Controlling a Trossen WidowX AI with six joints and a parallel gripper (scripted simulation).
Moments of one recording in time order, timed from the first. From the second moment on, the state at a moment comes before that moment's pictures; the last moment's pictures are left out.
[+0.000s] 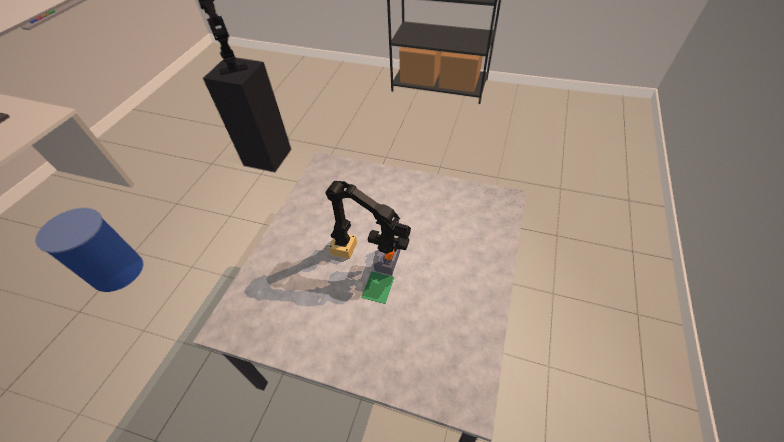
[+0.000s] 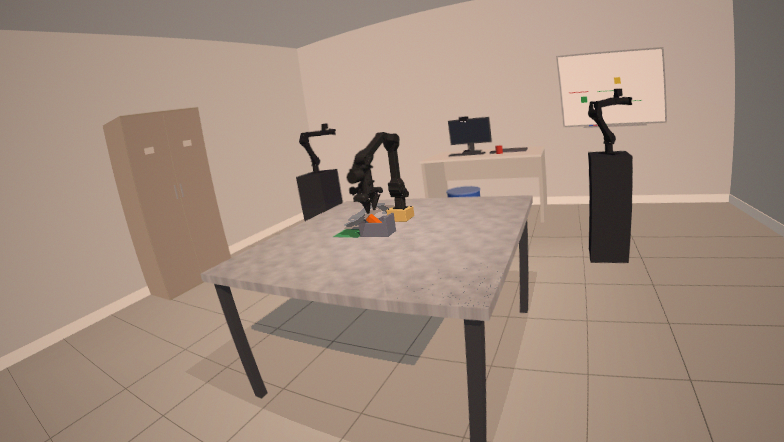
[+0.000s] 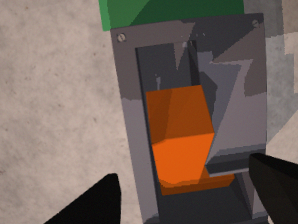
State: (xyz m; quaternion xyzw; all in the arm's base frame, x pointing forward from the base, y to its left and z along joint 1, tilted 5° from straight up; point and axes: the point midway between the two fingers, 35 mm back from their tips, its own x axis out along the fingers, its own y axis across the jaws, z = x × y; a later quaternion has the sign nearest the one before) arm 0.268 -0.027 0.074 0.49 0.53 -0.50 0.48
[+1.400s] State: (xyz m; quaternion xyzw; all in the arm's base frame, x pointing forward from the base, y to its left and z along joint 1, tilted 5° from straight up) arm 0.266 -0.026 0.030 0.49 0.53 -0.50 0.48
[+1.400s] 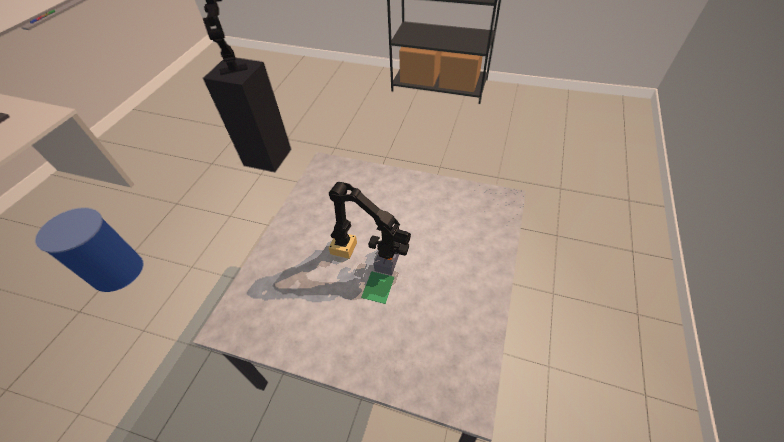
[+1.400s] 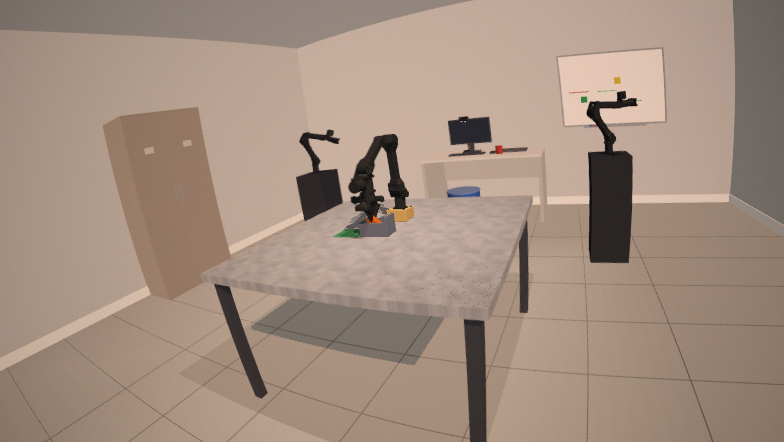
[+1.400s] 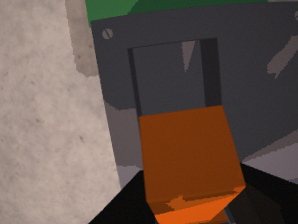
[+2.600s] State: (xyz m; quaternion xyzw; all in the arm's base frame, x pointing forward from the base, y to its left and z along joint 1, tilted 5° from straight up) arm 0.266 -0.029 0.063 0.49 0.52 -0.50 0.48
